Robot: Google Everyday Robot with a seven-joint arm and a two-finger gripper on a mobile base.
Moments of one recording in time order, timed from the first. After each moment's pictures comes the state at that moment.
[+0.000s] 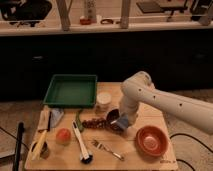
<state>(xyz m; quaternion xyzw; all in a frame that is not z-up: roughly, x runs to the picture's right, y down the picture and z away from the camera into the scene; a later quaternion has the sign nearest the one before) 0.110 0.146 0.758 -0.29 -0.17 -0.33 0.88</state>
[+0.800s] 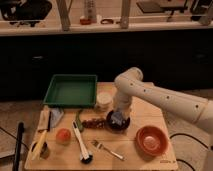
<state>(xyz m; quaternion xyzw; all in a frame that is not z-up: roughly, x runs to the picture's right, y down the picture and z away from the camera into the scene) 0.067 0.133 0.788 -0.28 -0.19 -0.38 0.86</state>
